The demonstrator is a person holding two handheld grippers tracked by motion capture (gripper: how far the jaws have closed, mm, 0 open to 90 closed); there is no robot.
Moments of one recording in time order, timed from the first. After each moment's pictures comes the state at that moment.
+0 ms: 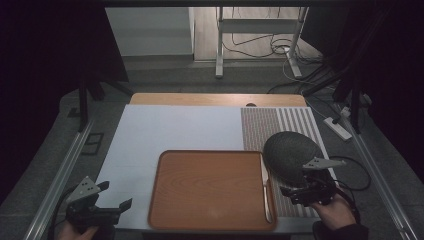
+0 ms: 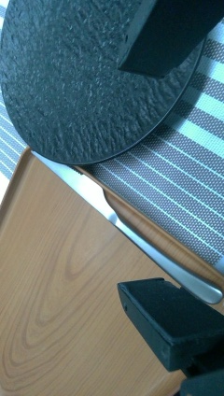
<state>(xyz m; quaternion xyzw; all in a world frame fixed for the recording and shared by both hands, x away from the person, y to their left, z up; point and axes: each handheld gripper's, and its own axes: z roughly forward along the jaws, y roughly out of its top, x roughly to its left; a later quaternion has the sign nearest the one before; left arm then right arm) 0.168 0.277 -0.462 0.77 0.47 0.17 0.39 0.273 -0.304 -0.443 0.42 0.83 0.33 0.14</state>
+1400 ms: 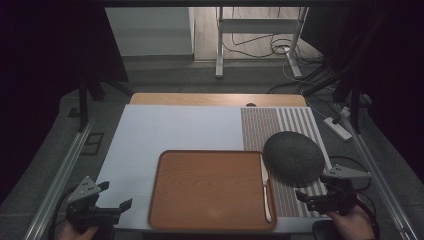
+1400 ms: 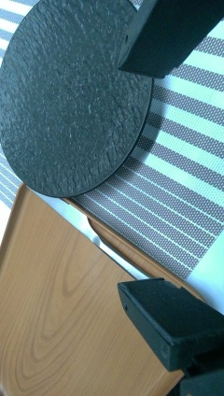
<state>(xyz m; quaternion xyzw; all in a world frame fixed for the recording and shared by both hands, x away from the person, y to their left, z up) 0.168 0.277 -0.462 0.77 0.48 0.17 0.38 0.248 -0.338 -0.435 0.45 0.81 0.35 0.17</state>
